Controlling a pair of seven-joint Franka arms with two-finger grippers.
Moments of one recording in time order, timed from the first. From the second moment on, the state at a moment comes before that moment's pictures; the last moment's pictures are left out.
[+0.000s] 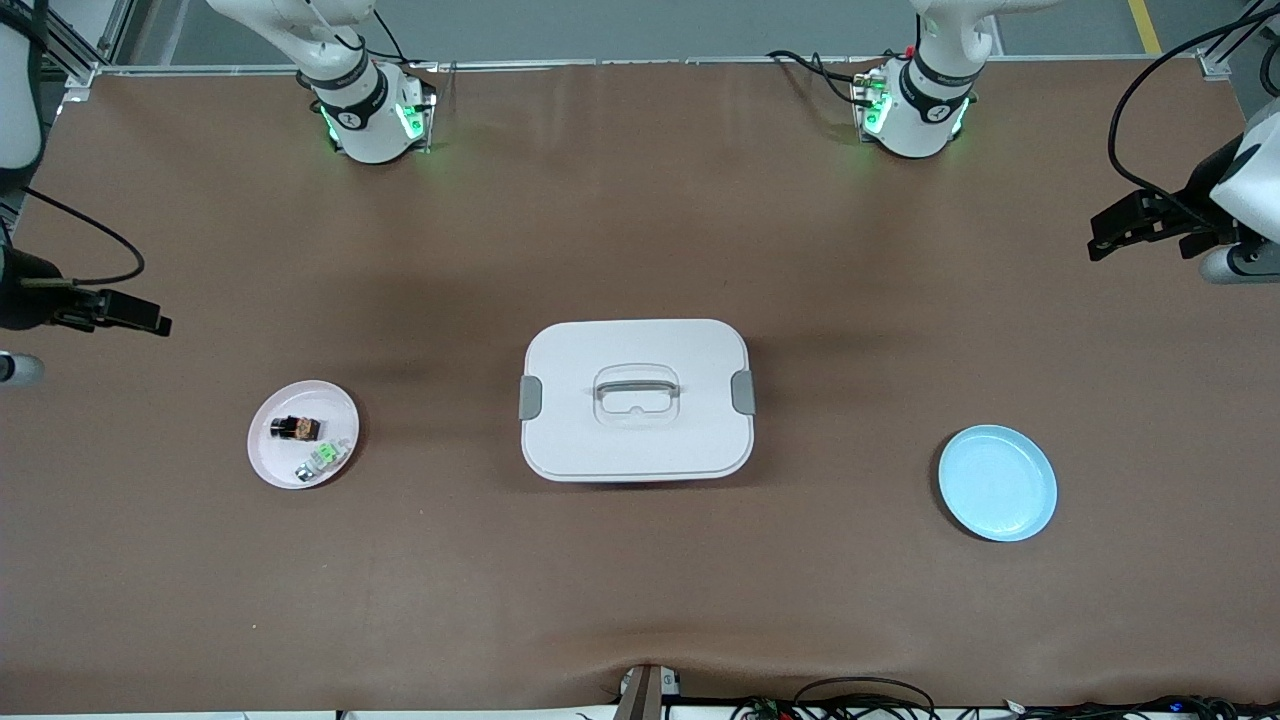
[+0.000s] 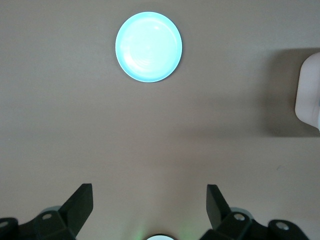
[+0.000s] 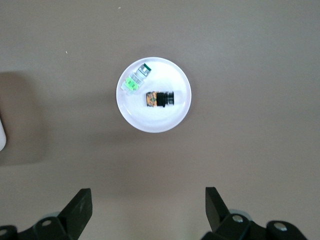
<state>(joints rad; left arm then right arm) 0.08 -0.02 -0.12 -1.59 0.02 1.50 -0.04 -0.08 0.17 -0.04 -1.60 0.04 1.65 -0.05</state>
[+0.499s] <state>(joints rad) 0.08 -0.02 -0.12 -1.59 0.02 1.50 -0.04 -0.08 0.23 -0.04 -1.73 0.04 1.88 -0.05</state>
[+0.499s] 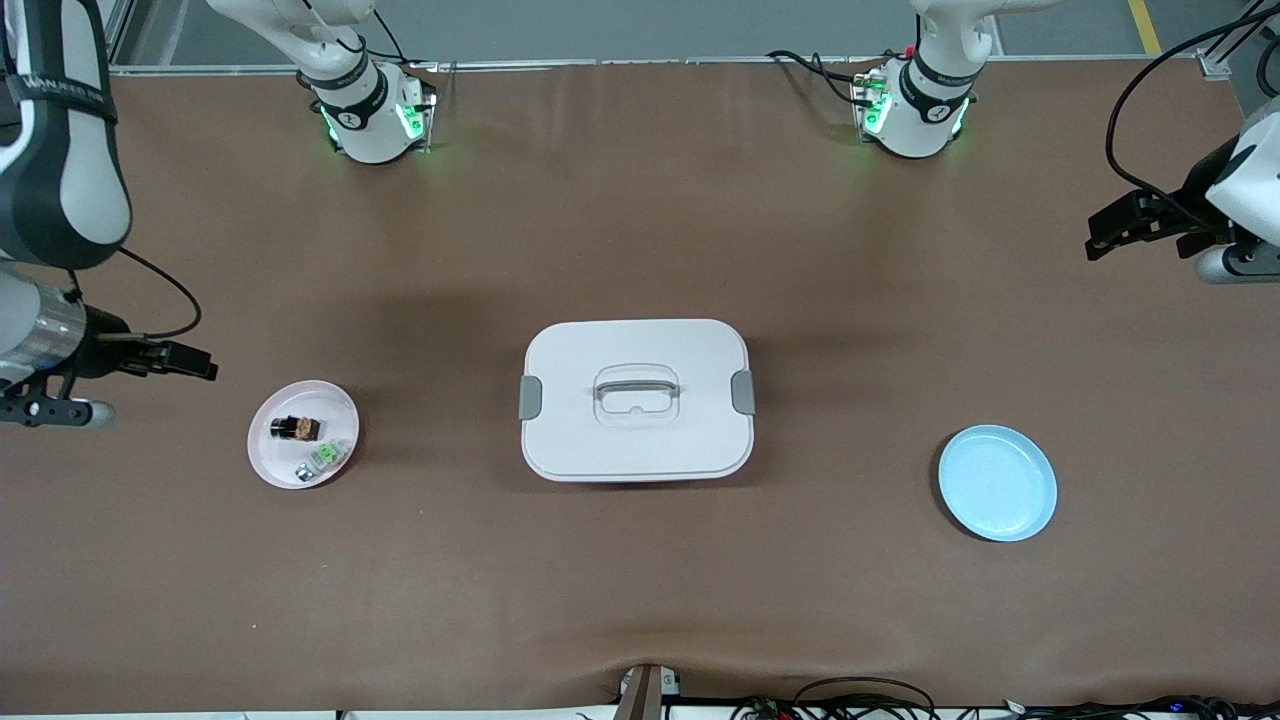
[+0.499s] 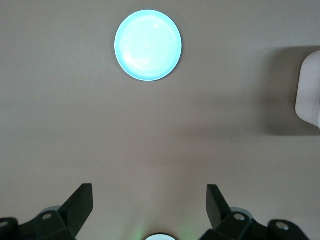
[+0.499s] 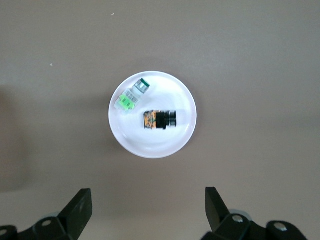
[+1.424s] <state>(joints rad) 0.07 -0.03 -0.13 -1.60 0.02 1.51 -0.04 -0.10 0.36 -0.04 -1.89 0.04 2.22 -0.05</state>
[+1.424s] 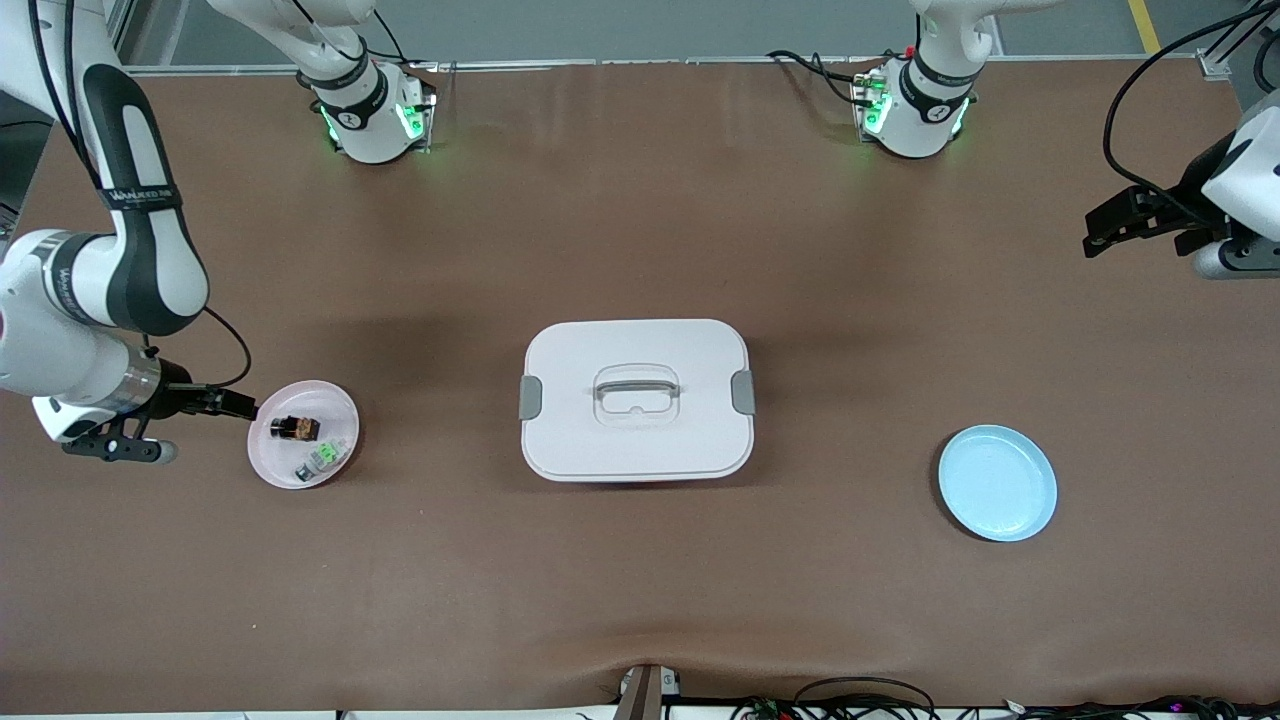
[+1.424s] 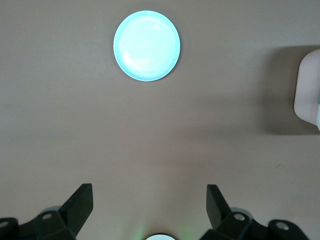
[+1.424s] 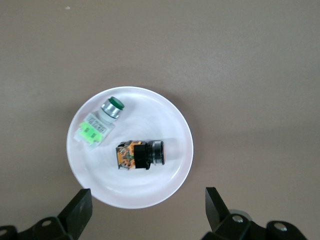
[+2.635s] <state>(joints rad) 0.07 -0.03 -0.13 -1.63 0.02 1.54 -0.04 -0.08 0.52 -0.03 -1.94 0.08 2.43 -0.05</state>
